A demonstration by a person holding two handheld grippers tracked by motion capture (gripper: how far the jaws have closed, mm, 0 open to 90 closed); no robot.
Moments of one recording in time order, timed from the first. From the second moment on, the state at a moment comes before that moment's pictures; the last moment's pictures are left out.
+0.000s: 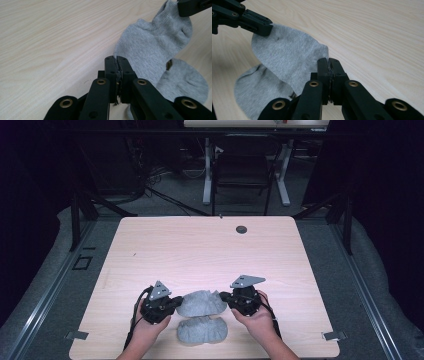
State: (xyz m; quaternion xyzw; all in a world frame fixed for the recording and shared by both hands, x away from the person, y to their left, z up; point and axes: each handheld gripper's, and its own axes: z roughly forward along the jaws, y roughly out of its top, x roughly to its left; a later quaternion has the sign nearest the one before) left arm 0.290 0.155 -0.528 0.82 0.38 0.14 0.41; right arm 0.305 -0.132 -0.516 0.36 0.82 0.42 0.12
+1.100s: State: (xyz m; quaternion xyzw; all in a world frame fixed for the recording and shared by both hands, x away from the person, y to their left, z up) left arm 0.244 0.159 -0.546 0.83 0.38 0.09 0.39; right arm 0.255 -0.139 -0.532 0.35 0.84 0.40 0.08
